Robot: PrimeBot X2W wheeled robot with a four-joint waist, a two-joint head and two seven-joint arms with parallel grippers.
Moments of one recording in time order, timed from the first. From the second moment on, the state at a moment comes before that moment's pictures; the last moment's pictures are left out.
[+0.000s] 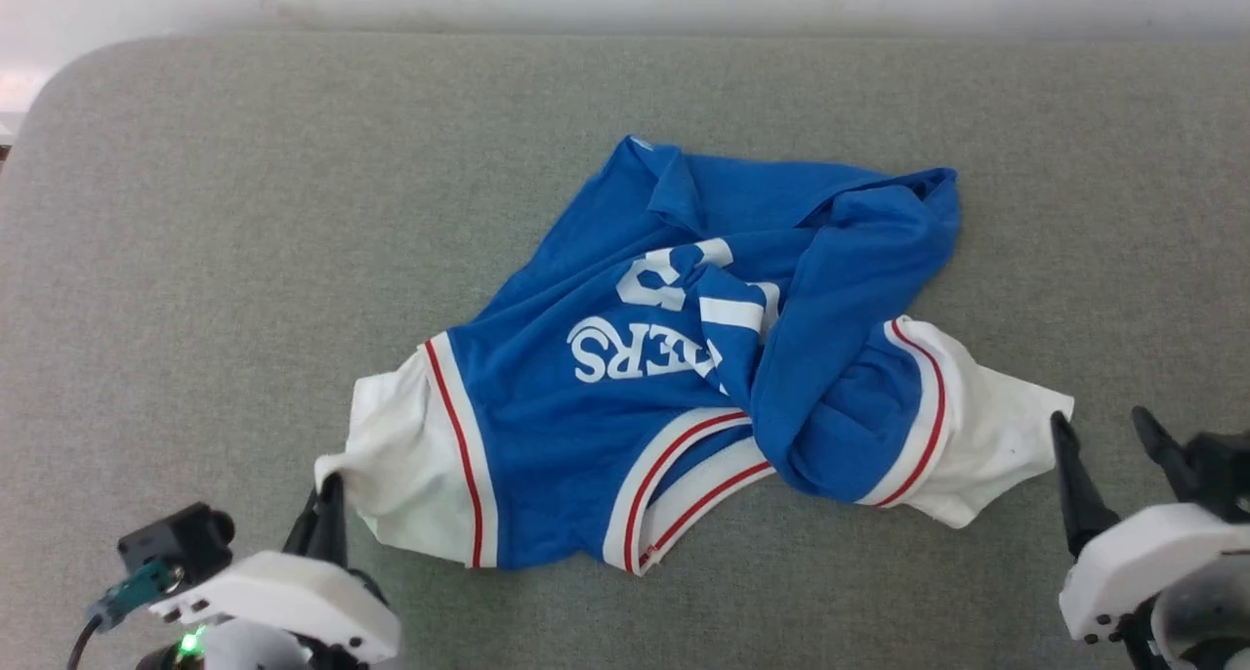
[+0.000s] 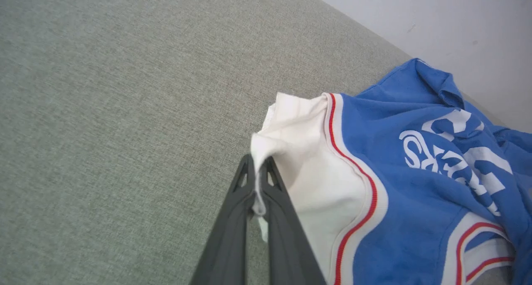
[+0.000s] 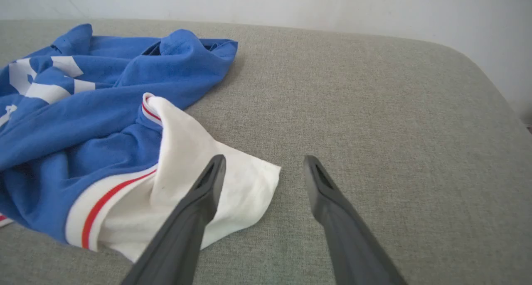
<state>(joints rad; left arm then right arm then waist) 0.12 0.14 -0.02 -0.17 -0.54 0.23 0.21 0.08 -0.06 -0.18 -0.20 0.06 0.13 0.26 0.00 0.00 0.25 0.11</state>
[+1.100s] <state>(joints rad) 0.05 0.13 -0.07 -0.14 -0.54 0.21 0.18 -0.08 -0.08 -0.18 -0.01 0.15 0.13 0.45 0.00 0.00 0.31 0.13</state>
